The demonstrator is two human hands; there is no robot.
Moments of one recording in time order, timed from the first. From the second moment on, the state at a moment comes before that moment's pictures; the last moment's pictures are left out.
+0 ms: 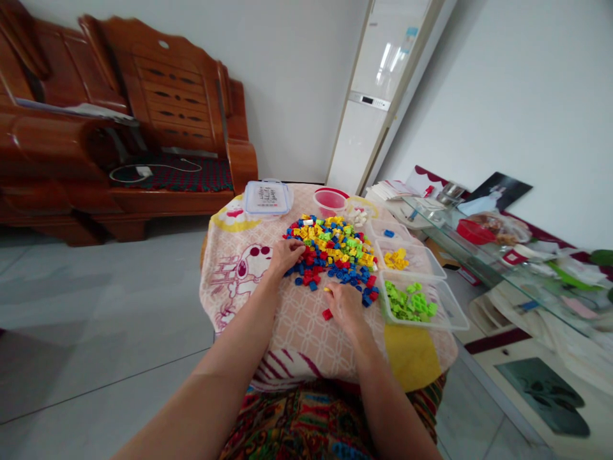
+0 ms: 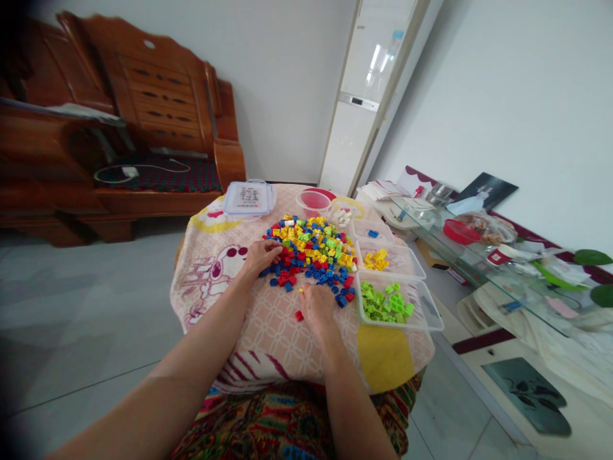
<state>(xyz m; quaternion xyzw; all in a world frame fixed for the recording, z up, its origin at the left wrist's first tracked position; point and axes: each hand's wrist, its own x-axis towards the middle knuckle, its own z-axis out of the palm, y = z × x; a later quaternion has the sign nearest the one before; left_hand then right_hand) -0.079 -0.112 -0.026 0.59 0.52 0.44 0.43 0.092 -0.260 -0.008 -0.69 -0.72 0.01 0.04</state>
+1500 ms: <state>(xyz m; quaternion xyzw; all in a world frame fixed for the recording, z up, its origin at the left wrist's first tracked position) -0.097 -0.145 -0.039 0.64 0.57 0.44 0.27 0.133 -0.365 -0.078 -0.68 -0.63 -0.01 0.38</state>
